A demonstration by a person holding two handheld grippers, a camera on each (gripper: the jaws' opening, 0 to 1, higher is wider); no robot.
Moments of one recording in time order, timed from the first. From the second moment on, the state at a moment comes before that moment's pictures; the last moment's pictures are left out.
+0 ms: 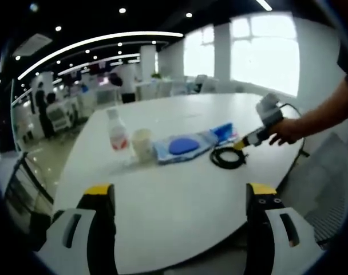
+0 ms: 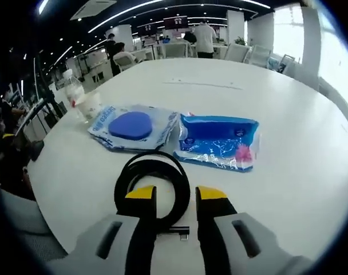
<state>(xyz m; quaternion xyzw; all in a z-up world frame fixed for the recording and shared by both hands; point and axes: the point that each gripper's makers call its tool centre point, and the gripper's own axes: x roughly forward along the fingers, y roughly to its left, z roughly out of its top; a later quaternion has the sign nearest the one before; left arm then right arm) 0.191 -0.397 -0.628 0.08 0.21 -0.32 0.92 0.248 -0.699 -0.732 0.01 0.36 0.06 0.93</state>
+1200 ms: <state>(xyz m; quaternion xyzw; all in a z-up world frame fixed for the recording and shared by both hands) 0.205 -0.391 -0.620 0.08 0.22 -0.33 0.91 0.193 -0.678 -0.652 -0.05 0.26 0.15 0.95</state>
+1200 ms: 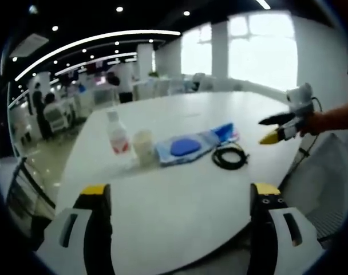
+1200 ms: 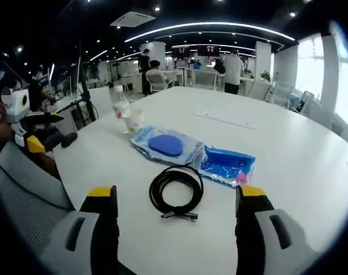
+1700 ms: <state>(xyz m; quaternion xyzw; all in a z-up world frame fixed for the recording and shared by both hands) 0.206 -0.374 -0.611 0.09 0.21 -0.33 0.91 0.161 -0.690 -0.635 -0.04 0.24 0.15 0.96</state>
